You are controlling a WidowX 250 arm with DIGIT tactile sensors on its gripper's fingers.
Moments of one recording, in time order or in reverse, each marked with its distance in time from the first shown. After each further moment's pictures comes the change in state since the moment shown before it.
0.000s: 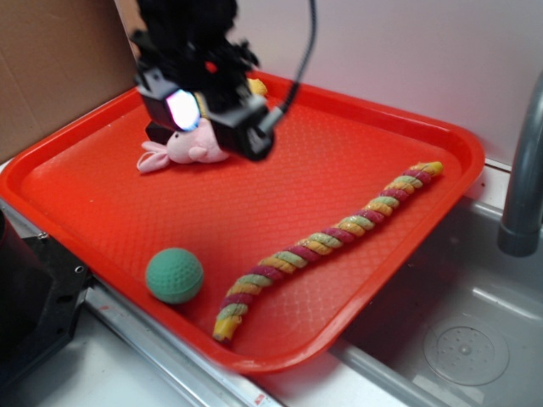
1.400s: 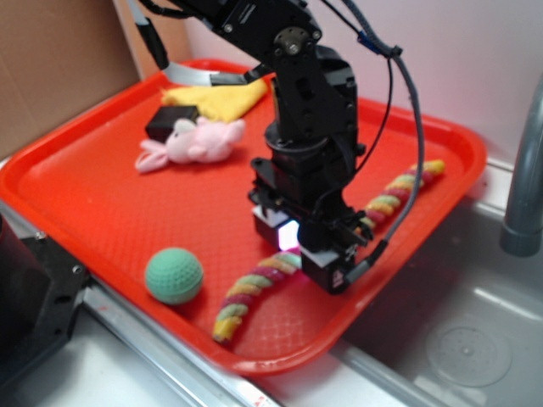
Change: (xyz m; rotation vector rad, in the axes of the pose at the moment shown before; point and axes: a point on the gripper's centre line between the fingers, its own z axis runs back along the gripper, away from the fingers) arm 0.009 -0.044 -0.091 0.071 0.079 -0.136
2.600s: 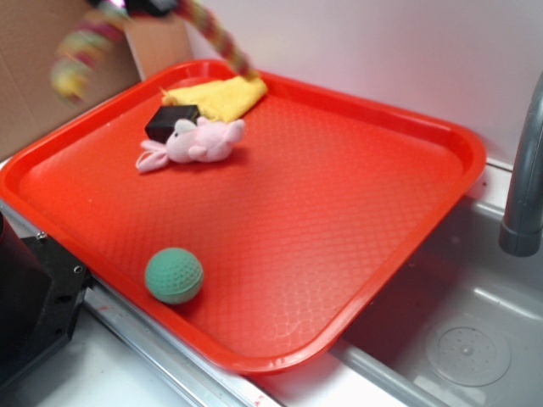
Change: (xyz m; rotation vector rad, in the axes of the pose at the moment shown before) arm -0.038 0.143 0.190 -0.041 -0.040 0.307
